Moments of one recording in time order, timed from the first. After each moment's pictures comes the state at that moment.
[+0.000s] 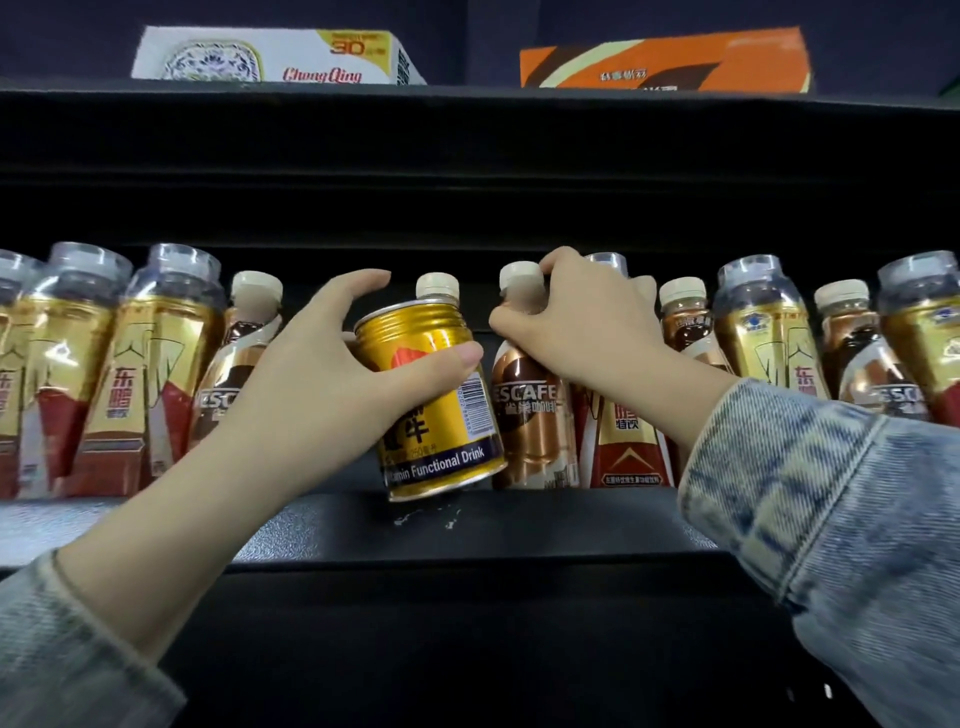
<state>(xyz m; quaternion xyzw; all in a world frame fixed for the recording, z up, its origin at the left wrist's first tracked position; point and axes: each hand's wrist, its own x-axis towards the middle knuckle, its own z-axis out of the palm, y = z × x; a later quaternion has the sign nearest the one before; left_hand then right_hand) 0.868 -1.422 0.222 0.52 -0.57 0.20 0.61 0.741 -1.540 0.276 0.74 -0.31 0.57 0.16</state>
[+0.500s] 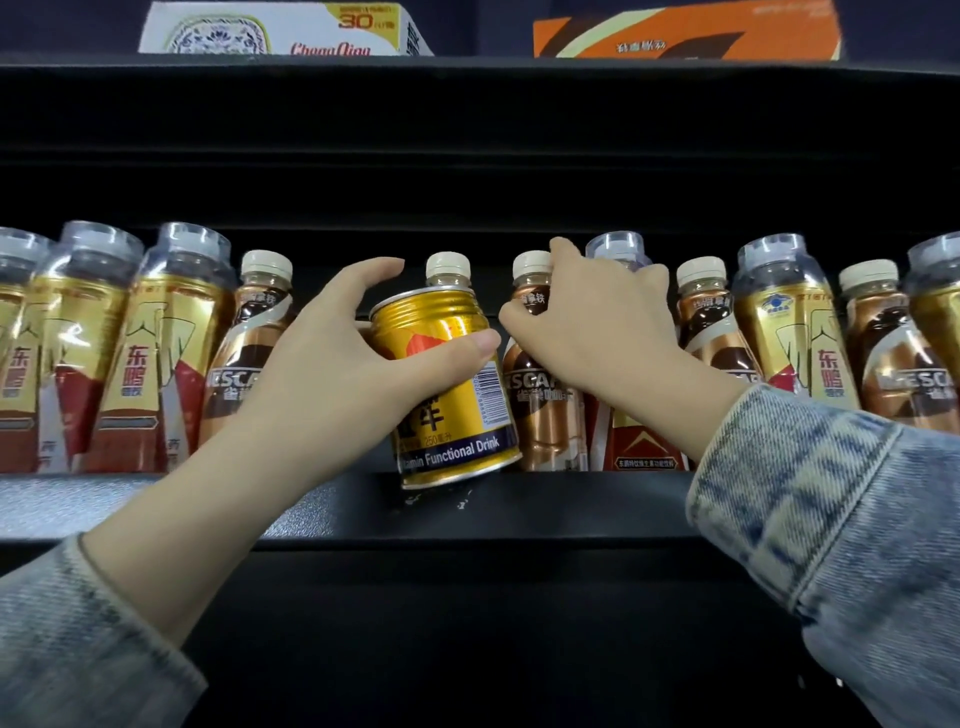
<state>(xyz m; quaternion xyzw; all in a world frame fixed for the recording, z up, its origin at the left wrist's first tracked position) 0.866 -1.423 0.216 0.51 -0.58 0.20 0.61 0.747 -1.538 0.264 0.72 -0.32 0.56 0.25</state>
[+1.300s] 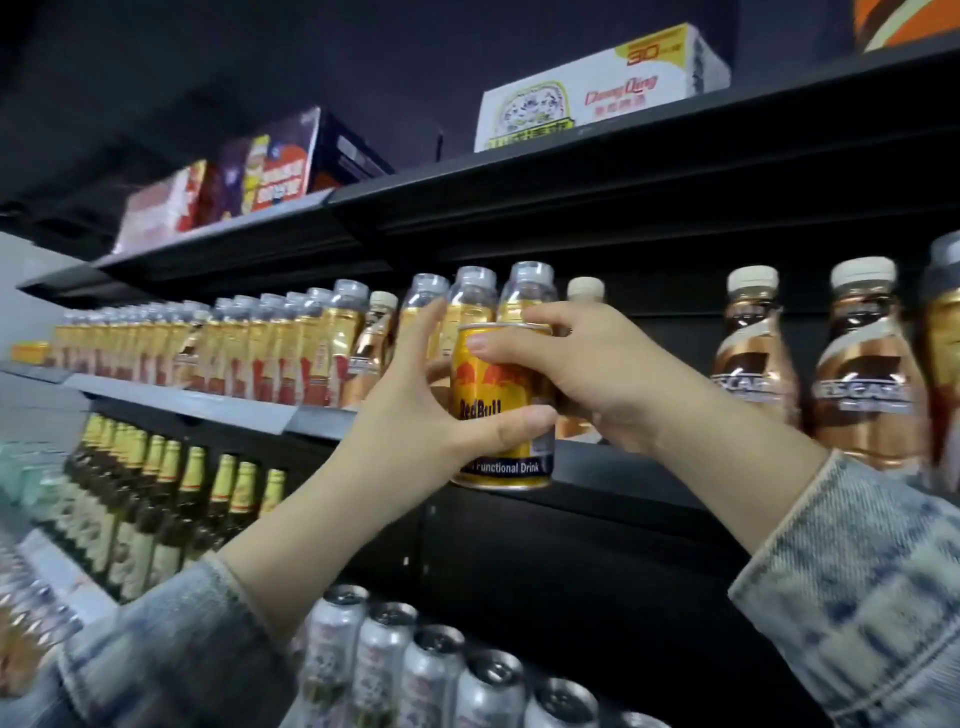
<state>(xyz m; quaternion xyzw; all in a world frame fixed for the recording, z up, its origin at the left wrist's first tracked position) 0.917 -1.274 0.168 0.61 -0.46 0.18 0.62 0.845 -1.400 0.231 0.85 0.10 0.32 -0.41</state>
